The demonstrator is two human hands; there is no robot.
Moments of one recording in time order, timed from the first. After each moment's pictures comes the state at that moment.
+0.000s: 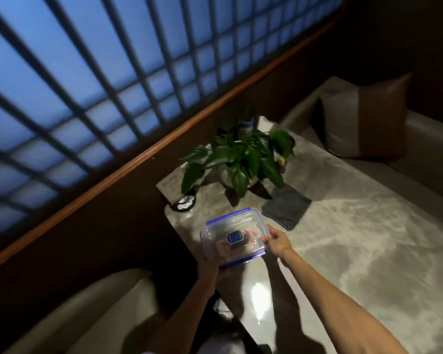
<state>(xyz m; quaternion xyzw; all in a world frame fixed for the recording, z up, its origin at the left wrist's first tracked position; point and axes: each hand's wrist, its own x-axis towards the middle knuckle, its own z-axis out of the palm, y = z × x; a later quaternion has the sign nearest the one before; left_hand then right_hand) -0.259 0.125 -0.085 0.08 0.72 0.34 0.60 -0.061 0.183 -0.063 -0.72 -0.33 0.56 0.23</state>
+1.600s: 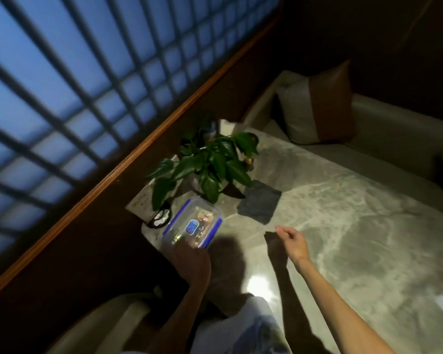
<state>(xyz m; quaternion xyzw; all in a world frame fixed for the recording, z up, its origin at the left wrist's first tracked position) -0.229 0.151 -0.034 0.48 0.83 0.19 0.22 0.026 0.130 -0.031 -0.76 -0.23 0.46 0.39</state>
